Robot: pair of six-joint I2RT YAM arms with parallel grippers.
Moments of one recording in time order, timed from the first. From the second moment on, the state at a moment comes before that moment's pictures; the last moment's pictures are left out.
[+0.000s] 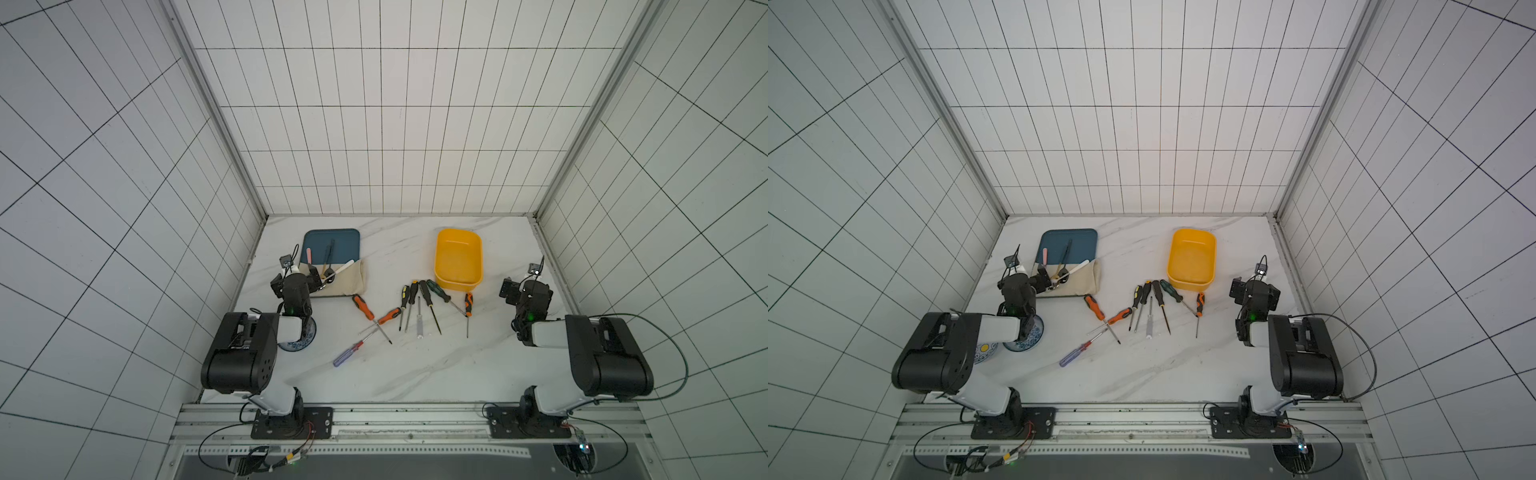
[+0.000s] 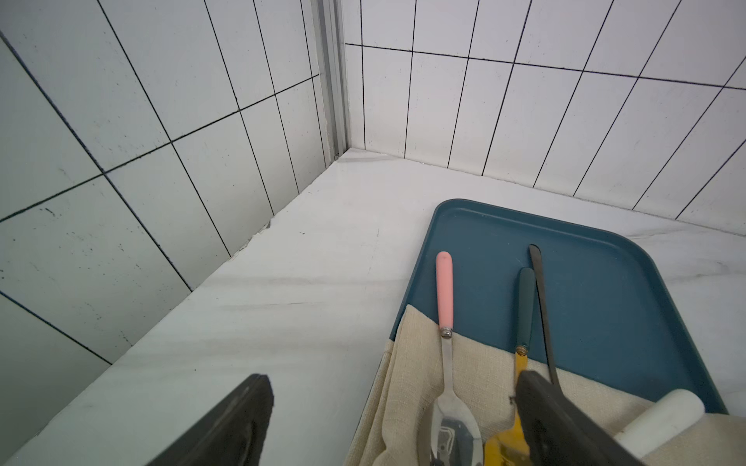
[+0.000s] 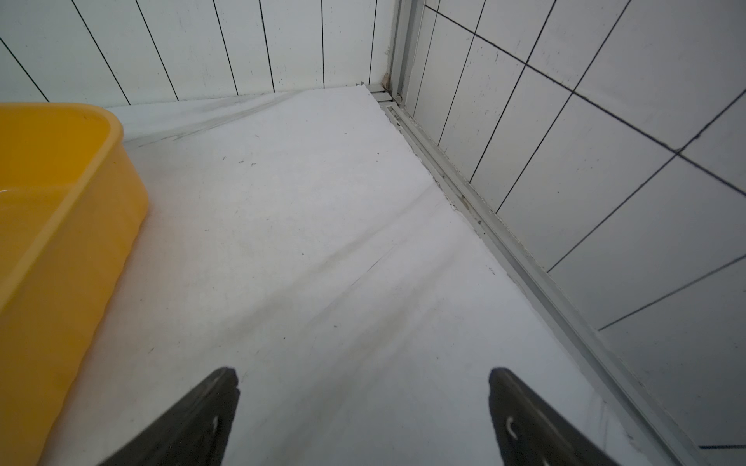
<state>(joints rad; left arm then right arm) -0.02 1.58 0.44 0.84 -0.37 -0.17 0.03 1.54 0.37 0.78 0.30 0.05</state>
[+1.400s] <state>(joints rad) -0.06 1.30 0.69 0.33 -0.55 -0.40 0.03 1.19 0.59 0.30 0.26 0.19</state>
